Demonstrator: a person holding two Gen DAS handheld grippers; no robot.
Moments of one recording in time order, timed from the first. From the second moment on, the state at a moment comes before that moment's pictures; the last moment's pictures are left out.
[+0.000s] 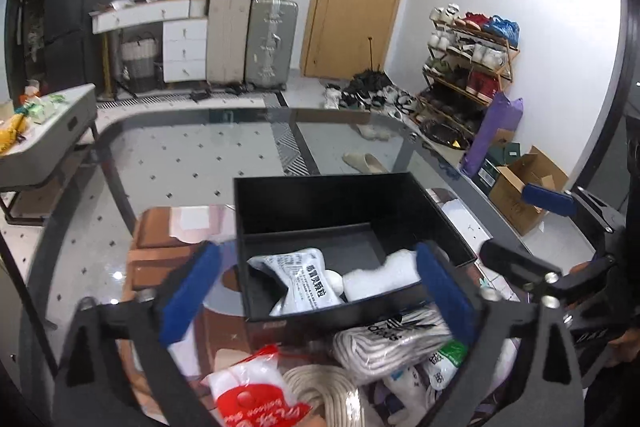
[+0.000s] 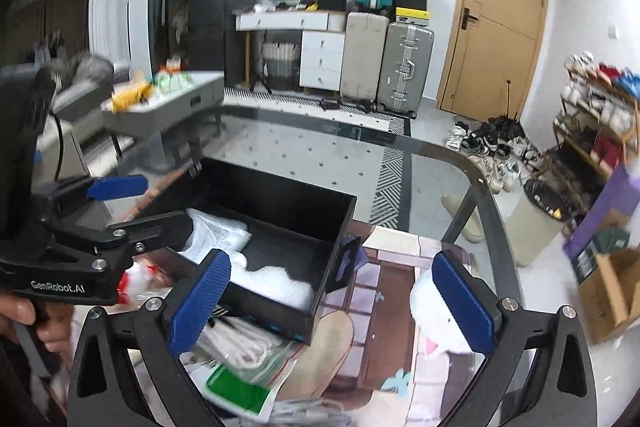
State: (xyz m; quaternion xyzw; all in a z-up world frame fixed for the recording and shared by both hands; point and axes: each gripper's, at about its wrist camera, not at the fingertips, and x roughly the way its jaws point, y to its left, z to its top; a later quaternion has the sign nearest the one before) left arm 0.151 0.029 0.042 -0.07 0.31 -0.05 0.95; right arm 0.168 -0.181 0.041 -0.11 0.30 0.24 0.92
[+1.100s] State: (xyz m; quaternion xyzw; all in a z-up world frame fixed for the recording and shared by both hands) left arm 0.063 0.044 0.008 -0.06 0.33 0.01 0.94; right arm 0.109 -0.229 0.009 -0.04 0.36 0.25 0.90
